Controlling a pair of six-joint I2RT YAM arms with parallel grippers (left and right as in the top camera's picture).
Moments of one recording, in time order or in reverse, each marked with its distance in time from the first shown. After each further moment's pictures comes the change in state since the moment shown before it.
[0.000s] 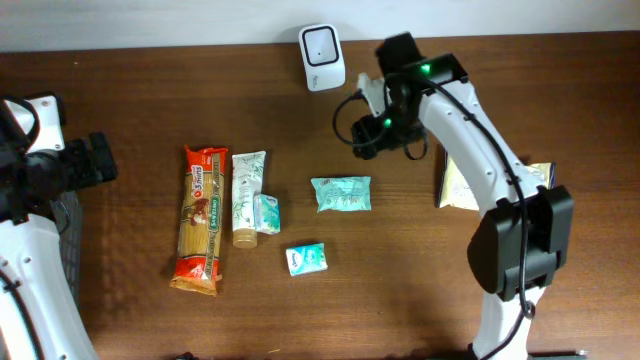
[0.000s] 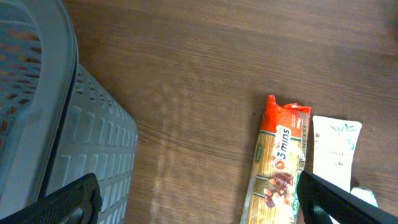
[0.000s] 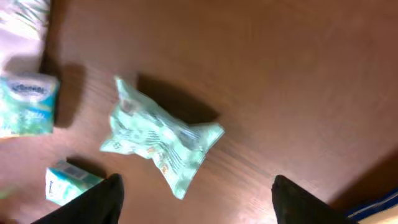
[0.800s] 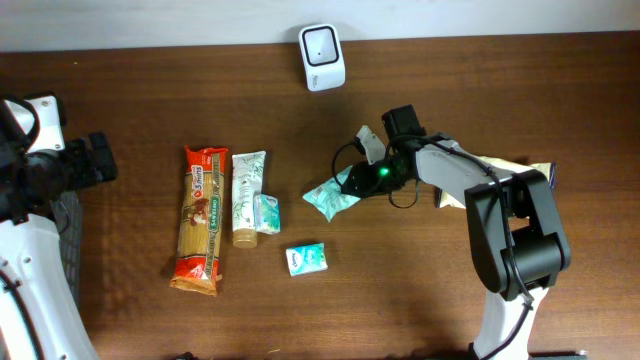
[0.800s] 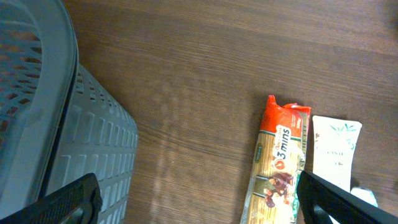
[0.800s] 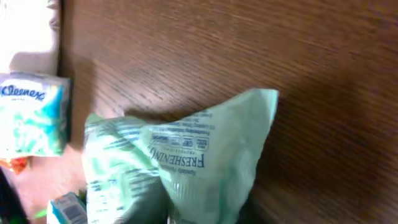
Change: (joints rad) left arm 0.000 0.000 0.000 -0.001 0.000 0.000; right arm -0.028 -0.006 -0.612 0.720 -0.380 0.109
